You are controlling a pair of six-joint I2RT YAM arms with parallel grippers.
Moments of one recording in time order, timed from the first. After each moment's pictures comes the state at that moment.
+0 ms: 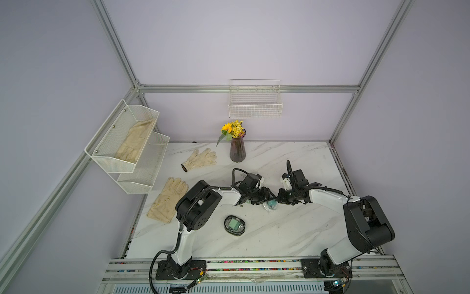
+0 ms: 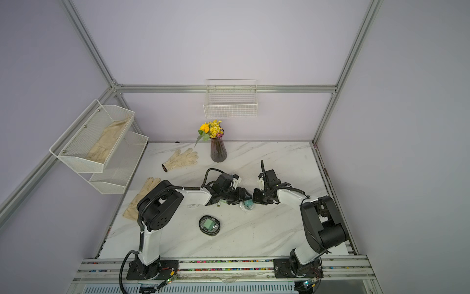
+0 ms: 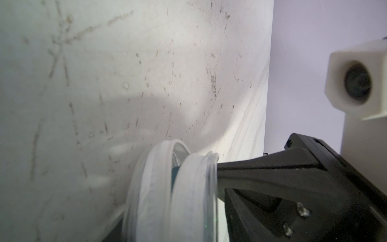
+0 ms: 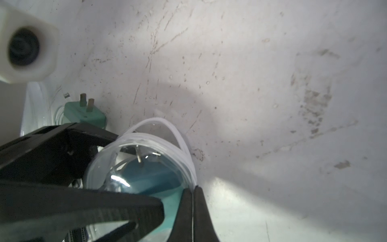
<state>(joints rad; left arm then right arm) -0.74 2.05 1.15 0.18 0.51 -0.94 0.32 1.58 0.83 -0.34 -0.34 0.38</state>
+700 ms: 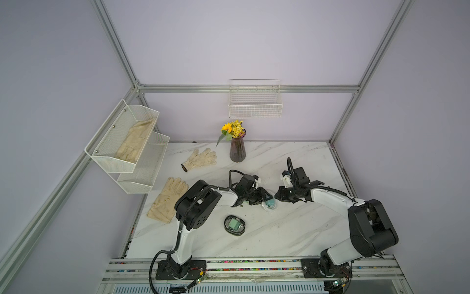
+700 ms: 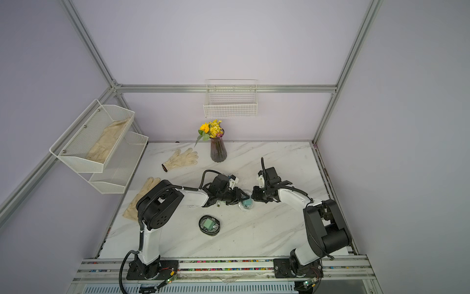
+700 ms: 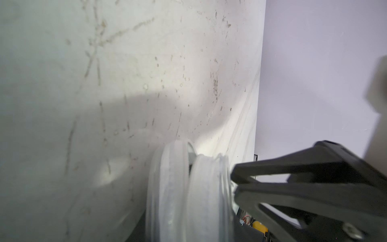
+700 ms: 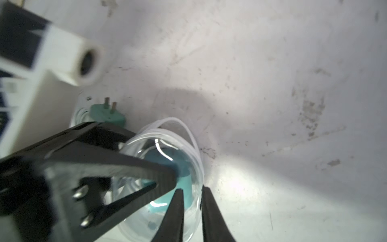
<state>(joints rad) -0.70 2.03 1.06 0.33 0.54 -1.00 0.33 1.48 0.89 -0.41 -0.34 0.37</state>
